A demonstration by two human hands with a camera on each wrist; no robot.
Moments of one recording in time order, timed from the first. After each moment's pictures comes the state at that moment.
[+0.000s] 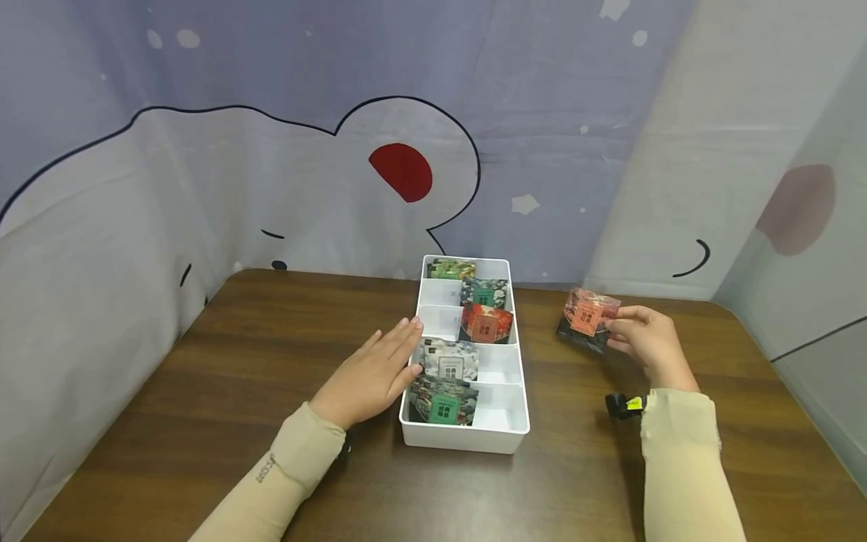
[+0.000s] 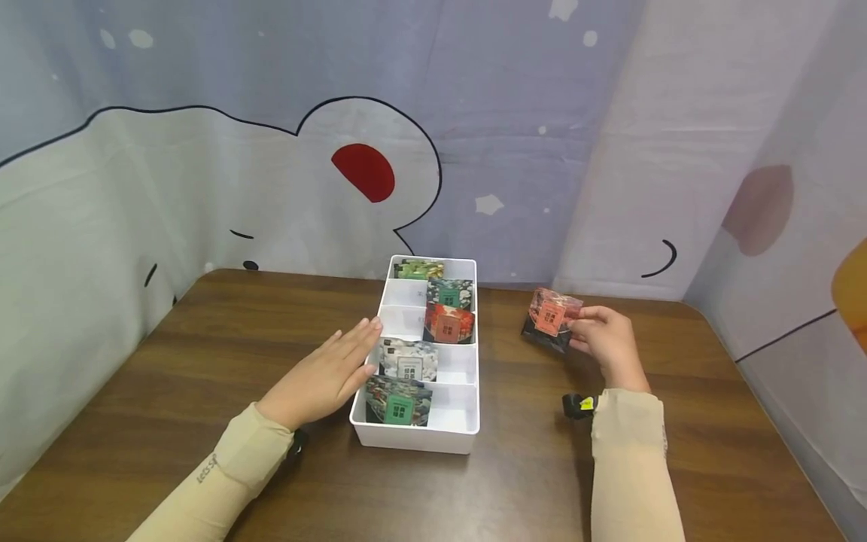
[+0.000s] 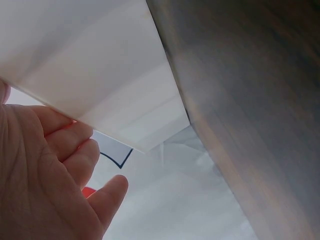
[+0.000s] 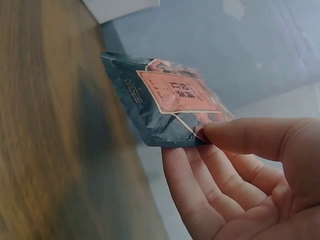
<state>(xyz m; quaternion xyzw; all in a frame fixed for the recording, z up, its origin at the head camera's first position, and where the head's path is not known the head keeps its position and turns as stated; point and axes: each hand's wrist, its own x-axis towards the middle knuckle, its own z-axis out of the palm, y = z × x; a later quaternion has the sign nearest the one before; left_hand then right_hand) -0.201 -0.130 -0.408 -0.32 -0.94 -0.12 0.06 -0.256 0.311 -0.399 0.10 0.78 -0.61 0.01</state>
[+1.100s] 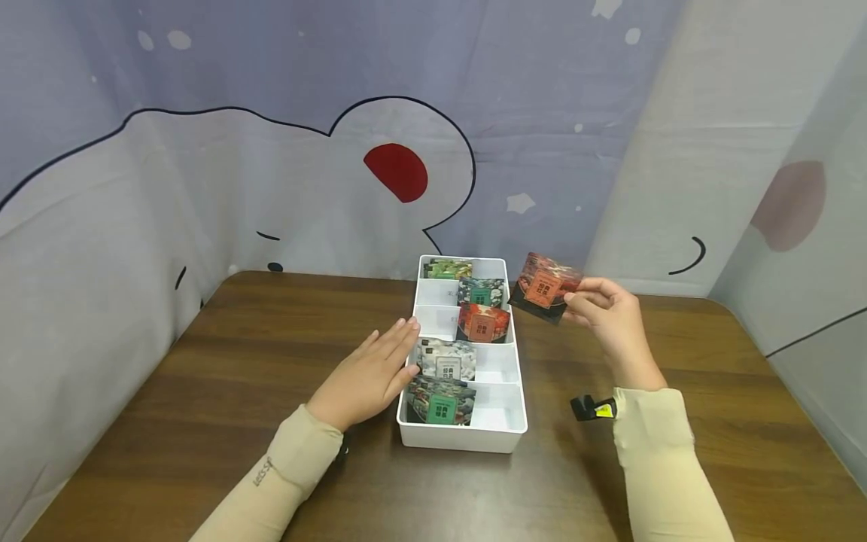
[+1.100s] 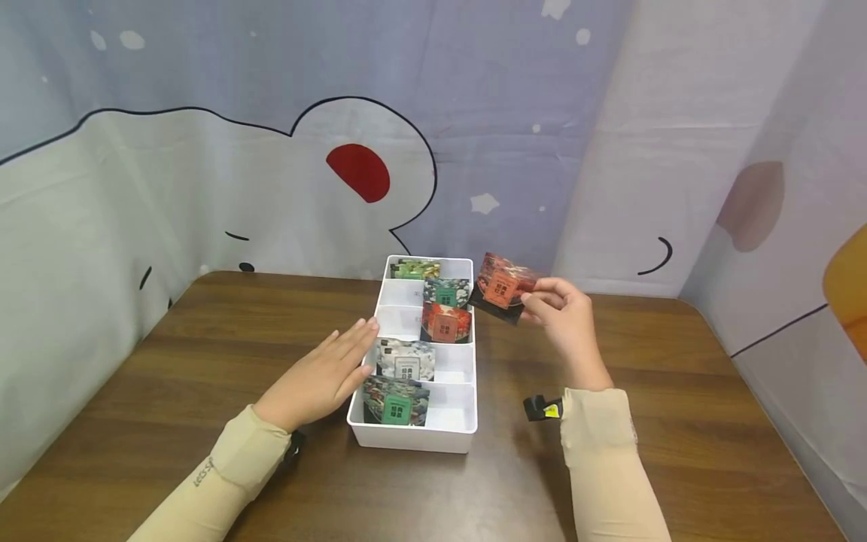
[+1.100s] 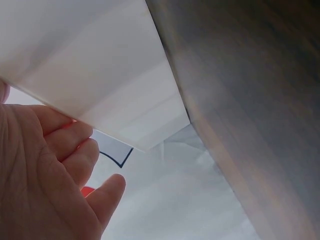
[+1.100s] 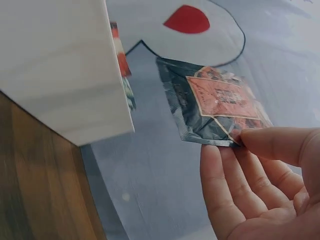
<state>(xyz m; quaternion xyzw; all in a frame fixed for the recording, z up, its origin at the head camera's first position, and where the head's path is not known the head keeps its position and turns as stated) -0.203 -0.131 -0.411 -0.32 -0.94 -0.11 0.07 -0.243 0.236 -0.360 -0.01 0.69 -0.72 -0.09</state>
